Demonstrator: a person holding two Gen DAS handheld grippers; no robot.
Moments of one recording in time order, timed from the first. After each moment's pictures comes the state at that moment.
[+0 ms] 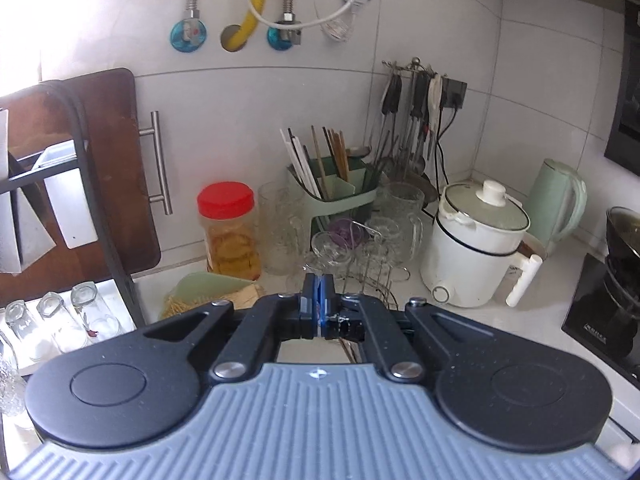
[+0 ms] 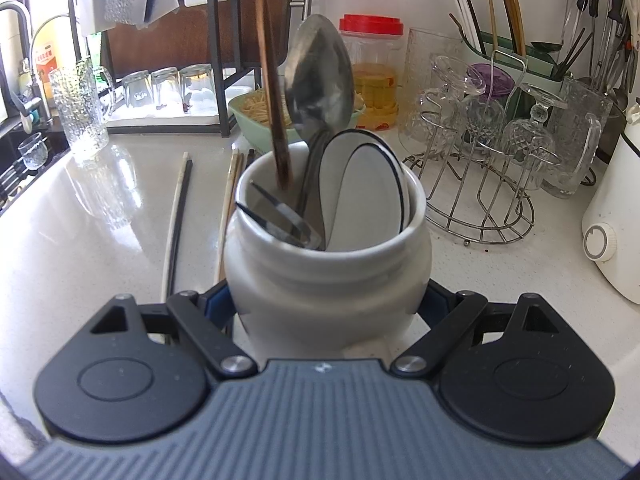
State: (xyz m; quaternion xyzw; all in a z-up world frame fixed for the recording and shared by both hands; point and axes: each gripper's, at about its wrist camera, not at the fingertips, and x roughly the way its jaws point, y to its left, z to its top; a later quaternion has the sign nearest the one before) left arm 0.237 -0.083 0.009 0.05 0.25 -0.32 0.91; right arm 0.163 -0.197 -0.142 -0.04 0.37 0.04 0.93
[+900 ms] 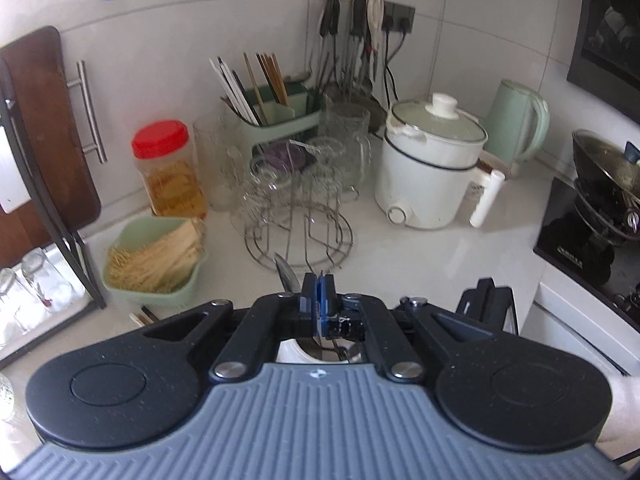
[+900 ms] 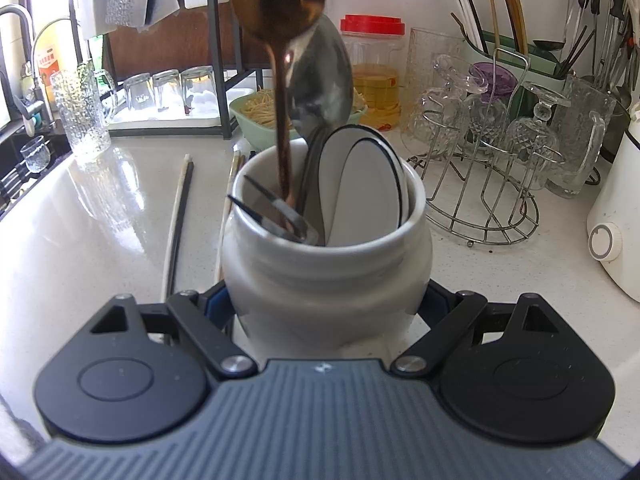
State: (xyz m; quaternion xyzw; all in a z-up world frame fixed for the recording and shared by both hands) left arm 0.219 -0.115 -0.032 0.11 0.33 -0.38 0.86; right arm 0.164 -0.197 -0.145 -0.03 0.36 0.05 0.93
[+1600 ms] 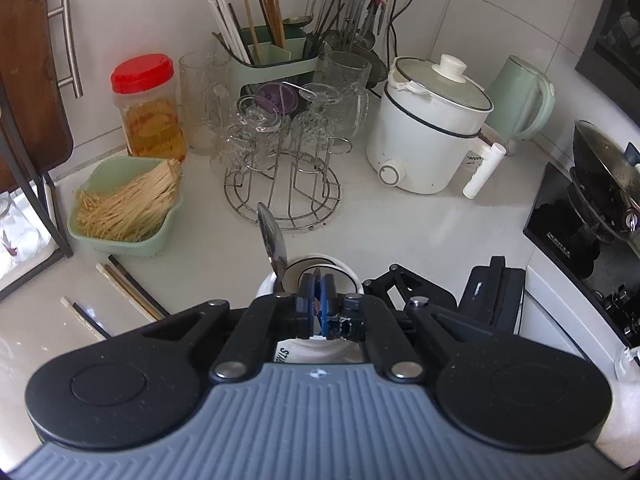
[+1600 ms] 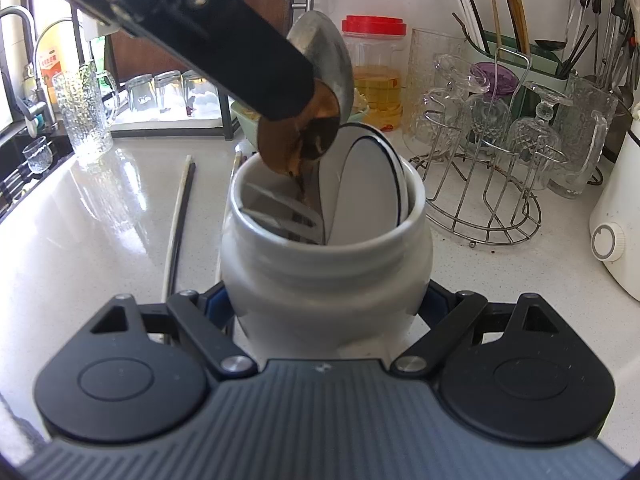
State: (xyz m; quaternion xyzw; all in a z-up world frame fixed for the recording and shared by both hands) left arm 0.243 -0.124 -0.057 0.09 0.41 -0.38 0.82; right arm 0.164 -0.196 -0.145 -0.03 0.36 0.05 0.93
